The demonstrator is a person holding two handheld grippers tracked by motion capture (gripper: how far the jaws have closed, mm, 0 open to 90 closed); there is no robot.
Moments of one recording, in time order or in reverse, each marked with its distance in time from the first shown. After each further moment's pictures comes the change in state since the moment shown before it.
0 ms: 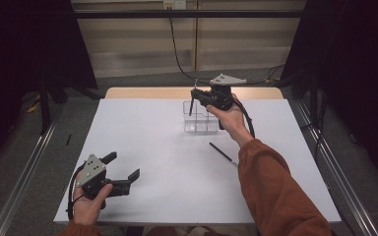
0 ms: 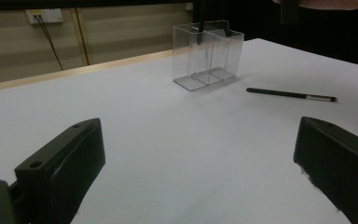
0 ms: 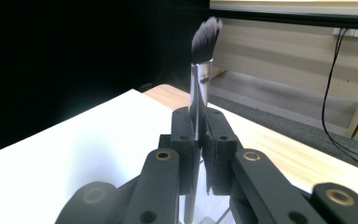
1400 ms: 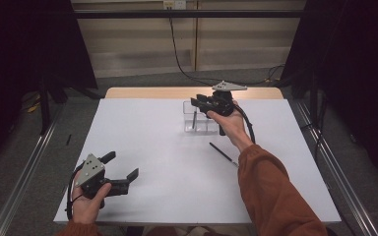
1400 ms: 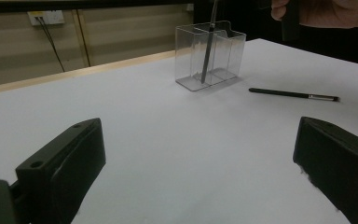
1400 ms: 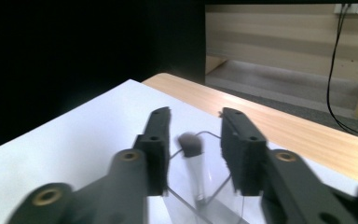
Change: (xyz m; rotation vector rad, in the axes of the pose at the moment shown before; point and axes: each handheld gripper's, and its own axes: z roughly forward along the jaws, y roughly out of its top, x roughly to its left) left arm 0.003 0.000 -0.001 -0.003 -0.001 0.006; right arm -0.006 -0.023 0.002 0.022 -0.005 0.065
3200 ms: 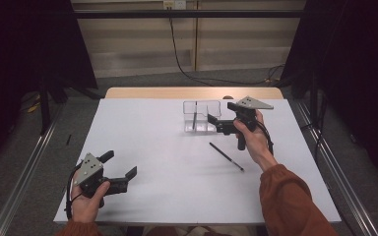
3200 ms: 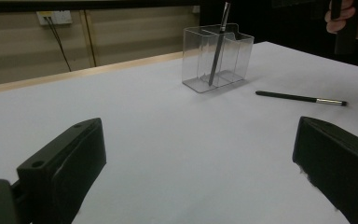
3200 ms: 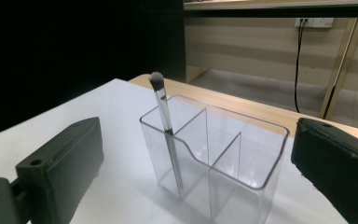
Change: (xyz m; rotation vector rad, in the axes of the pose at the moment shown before) left arm 0.004 0.000 0.000 -0.007 0.023 -0.011; right arm -0.003 -0.032 -0.071 -0.065 -0.084 -0.006
